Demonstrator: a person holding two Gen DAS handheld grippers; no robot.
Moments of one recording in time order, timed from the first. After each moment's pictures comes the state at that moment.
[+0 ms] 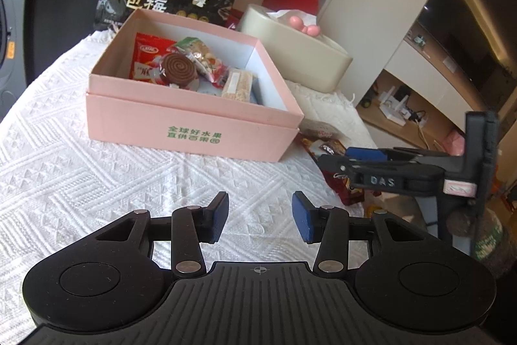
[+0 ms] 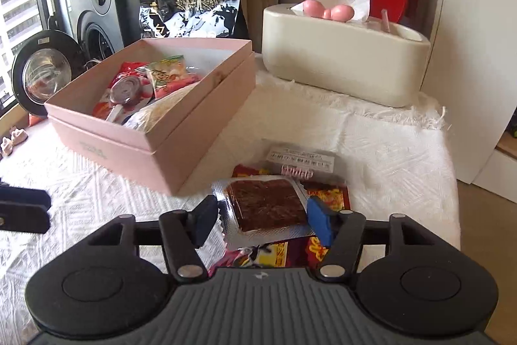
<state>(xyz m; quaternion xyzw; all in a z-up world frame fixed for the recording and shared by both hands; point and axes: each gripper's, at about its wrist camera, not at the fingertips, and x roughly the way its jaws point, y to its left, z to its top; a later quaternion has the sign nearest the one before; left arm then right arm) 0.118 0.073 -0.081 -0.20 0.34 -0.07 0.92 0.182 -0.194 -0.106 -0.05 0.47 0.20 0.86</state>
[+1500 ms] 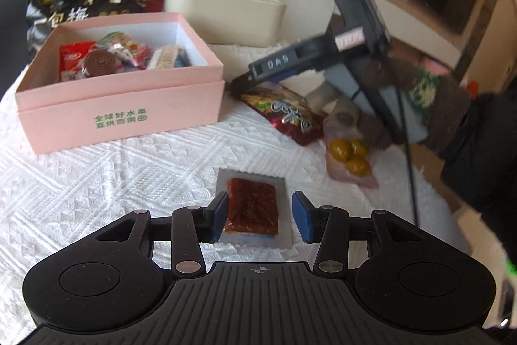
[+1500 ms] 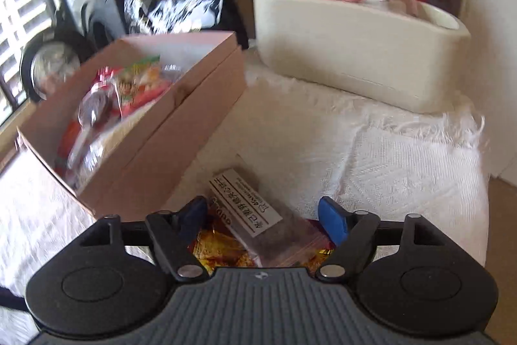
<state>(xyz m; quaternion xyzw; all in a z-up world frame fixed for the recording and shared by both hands) 0.111 0.014 -0.094 -0.05 0.37 -0.15 0.92 0.270 -0.202 -0.131 -0.02 0.53 0.23 0.82</state>
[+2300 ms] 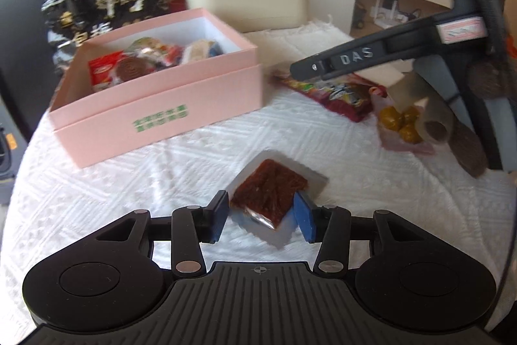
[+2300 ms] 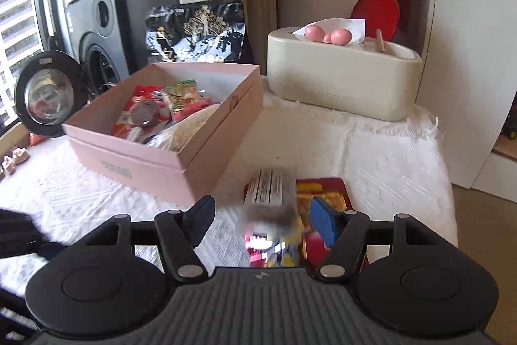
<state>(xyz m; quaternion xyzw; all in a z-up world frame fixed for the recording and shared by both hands) 0.111 0.019 -0.102 0.04 0.38 -0.07 0.92 0.180 -0.182 -0.093 -0.04 0.45 0.18 0.88</state>
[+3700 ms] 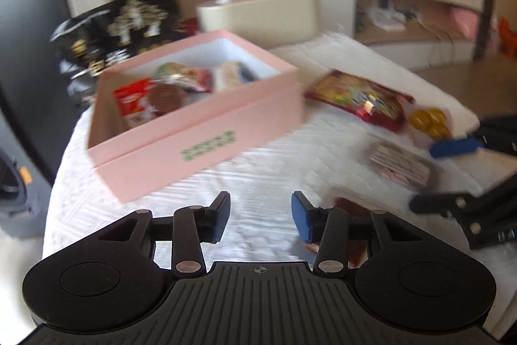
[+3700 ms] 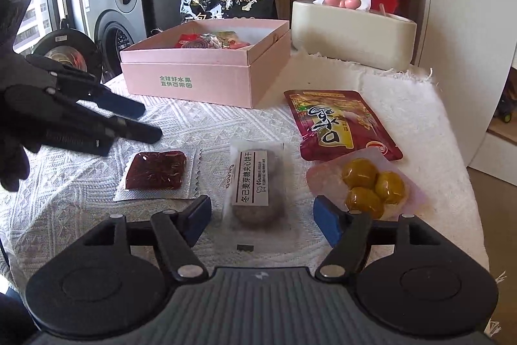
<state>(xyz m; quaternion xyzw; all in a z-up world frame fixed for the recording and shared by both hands) 0.121 0.060 -0.092 0.06 0.35 -0.08 0.93 0.047 -0.180 -0.096 -0.04 0.45 0.19 0.87</state>
